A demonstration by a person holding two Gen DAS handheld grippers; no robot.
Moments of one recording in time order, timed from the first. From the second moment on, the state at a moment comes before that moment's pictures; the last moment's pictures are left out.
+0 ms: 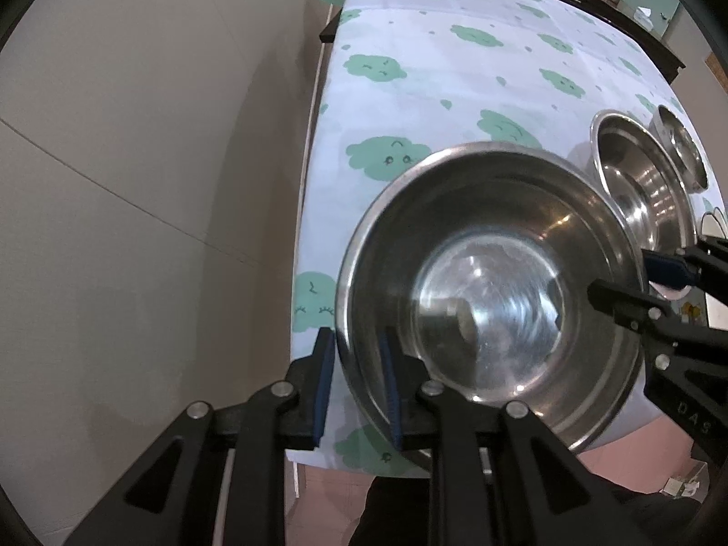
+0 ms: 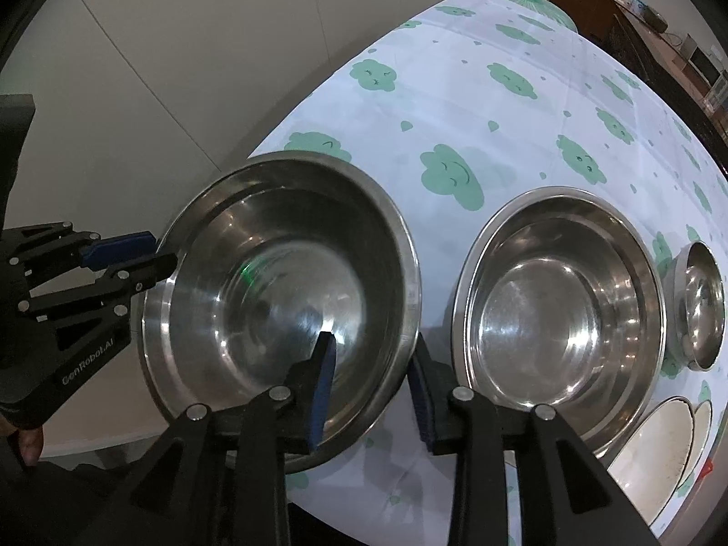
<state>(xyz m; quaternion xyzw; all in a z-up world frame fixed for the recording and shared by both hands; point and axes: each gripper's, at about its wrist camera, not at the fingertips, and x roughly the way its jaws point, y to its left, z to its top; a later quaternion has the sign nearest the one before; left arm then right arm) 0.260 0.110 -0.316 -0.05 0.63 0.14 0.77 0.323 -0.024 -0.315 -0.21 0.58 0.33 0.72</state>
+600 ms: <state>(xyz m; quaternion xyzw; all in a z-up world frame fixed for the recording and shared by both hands) 0.260 0.111 -0.312 -0.06 0.62 0.15 0.77 0.328 -0.028 -0.295 -0.21 0.54 0.33 0.74</state>
